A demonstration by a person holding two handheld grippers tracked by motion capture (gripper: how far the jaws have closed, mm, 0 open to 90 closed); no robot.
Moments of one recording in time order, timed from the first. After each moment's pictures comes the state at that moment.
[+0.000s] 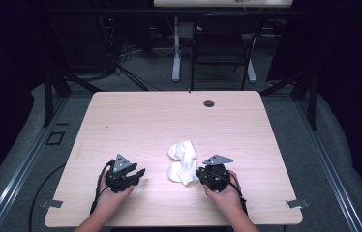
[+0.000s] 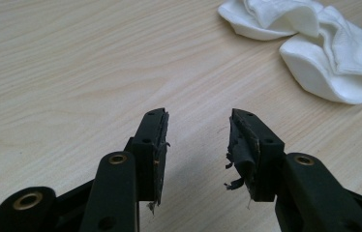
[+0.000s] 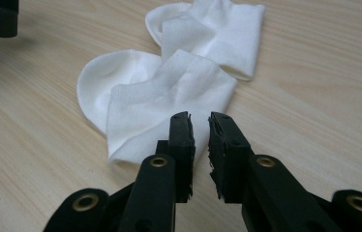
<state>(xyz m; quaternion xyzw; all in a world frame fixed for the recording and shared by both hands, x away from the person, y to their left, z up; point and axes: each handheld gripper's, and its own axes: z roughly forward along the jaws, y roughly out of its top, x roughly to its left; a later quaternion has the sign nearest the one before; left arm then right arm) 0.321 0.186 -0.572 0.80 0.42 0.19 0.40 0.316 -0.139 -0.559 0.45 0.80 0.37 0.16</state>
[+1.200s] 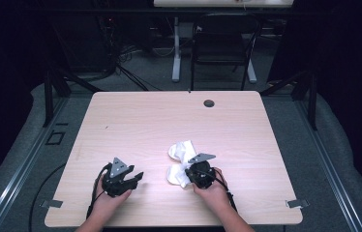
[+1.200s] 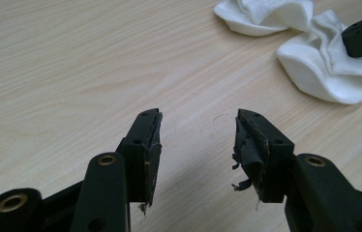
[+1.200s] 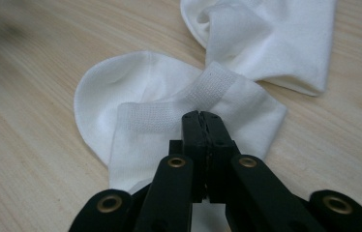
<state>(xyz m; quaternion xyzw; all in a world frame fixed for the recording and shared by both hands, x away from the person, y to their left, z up) 0.307 0.192 -0.569 0.80 0.41 0.20 0.40 0.332 -0.103 -0.575 0.43 0.82 0.35 0.13</state>
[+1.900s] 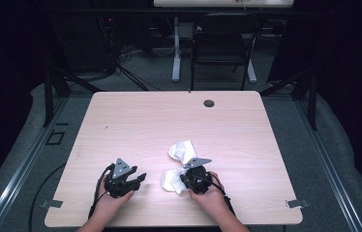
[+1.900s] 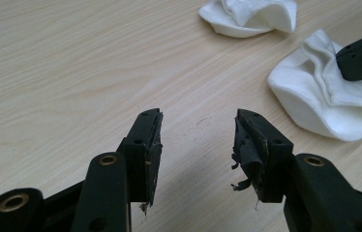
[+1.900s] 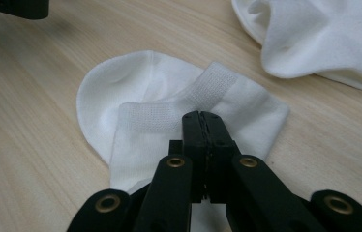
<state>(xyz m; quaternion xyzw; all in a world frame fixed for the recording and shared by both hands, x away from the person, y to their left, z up) 0.305 0.184 -0.569 0.80 0.40 0.20 0.40 0.317 -0.091 -0.575 0.40 0.84 0.36 0.10</state>
